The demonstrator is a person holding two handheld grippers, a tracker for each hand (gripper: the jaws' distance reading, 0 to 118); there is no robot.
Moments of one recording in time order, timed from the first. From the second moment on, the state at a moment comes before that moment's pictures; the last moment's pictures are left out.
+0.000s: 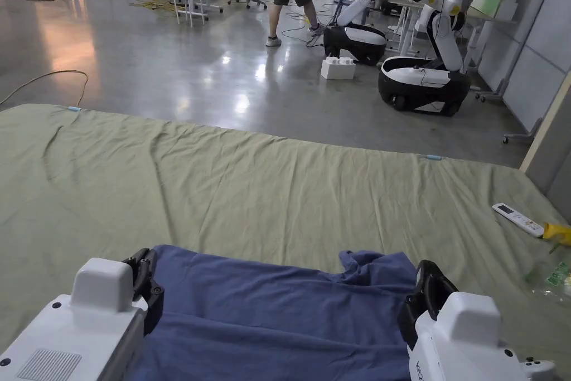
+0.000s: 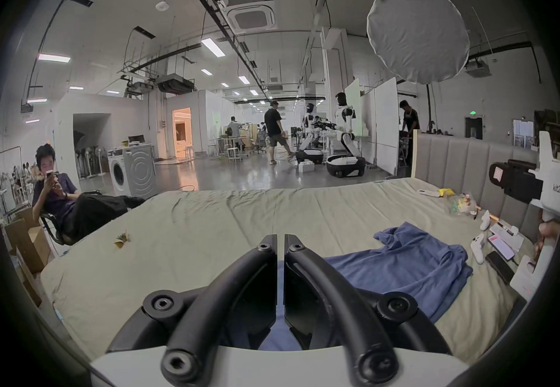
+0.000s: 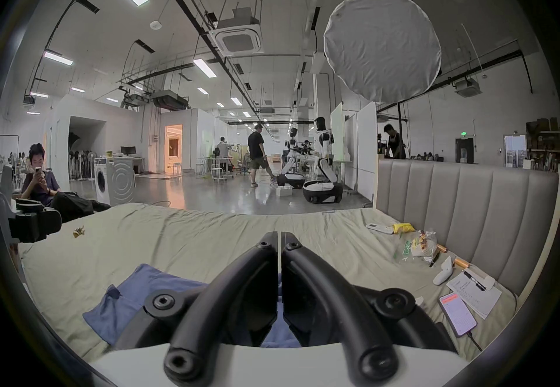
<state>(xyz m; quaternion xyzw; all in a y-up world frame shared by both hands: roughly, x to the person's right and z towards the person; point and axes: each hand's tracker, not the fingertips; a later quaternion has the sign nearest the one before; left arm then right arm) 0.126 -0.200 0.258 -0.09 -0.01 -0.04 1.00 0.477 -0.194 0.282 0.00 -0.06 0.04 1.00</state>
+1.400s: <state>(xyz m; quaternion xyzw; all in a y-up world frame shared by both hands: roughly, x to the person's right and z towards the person) 0.056 -0.344 0.164 -0.51 -0.03 0.01 0.86 0.615 -0.292 0.271 -0.35 -0.11 0.01 0.93</state>
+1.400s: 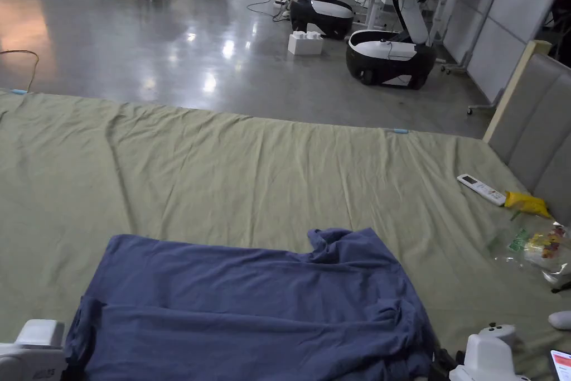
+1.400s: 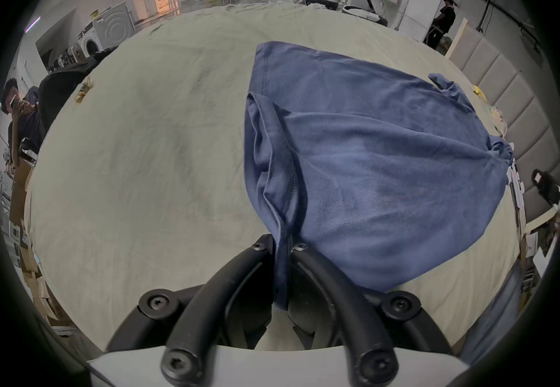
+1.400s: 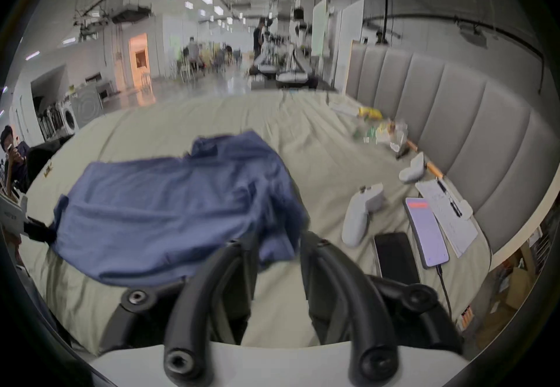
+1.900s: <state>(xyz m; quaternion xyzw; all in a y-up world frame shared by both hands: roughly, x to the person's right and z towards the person) 0.057 -0.349 0.168 -0.50 -0.03 0.01 0.86 0.638 -0.336 0.186 -0.50 -0.08 0.01 0.86</state>
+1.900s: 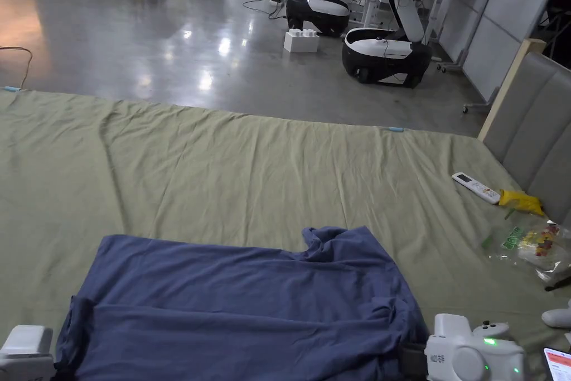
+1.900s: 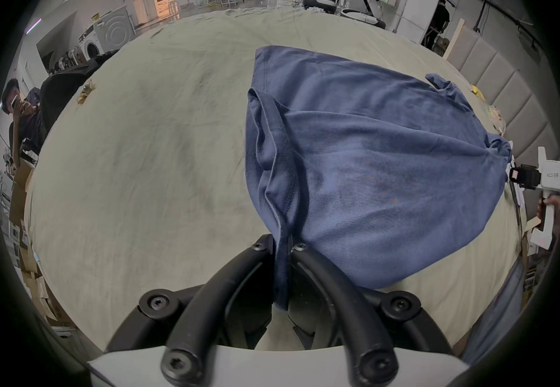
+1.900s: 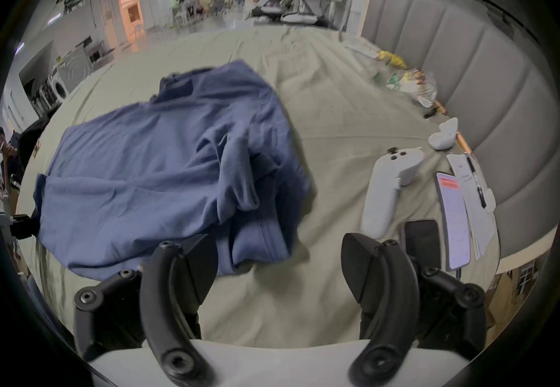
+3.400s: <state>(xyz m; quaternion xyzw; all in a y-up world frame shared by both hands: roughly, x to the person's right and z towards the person) 0.027 -0.227 0.235 -0.40 -0.04 0.06 0.92 0.615 -0.242 0.288 -0.44 -0.03 0.07 0.89</state>
